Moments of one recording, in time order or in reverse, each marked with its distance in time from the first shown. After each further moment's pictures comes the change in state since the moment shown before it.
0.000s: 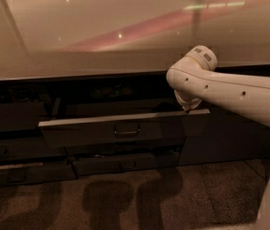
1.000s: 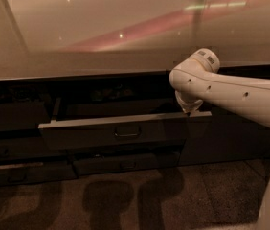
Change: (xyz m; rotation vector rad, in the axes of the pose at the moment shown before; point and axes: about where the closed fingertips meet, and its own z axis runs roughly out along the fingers) arm -0.007 0.008 0.009 -0.019 -0.042 -0.020
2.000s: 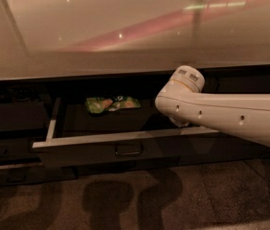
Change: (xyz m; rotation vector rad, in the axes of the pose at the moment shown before) arm -0.039 0.037 -0.021 0.030 0.073 -0.044
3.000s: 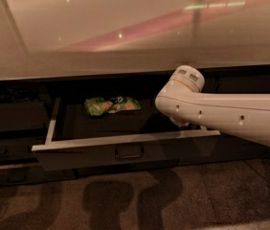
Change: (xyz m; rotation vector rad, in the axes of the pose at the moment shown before) arm 0.000 0.000 0.000 -0.002 0.001 0.001
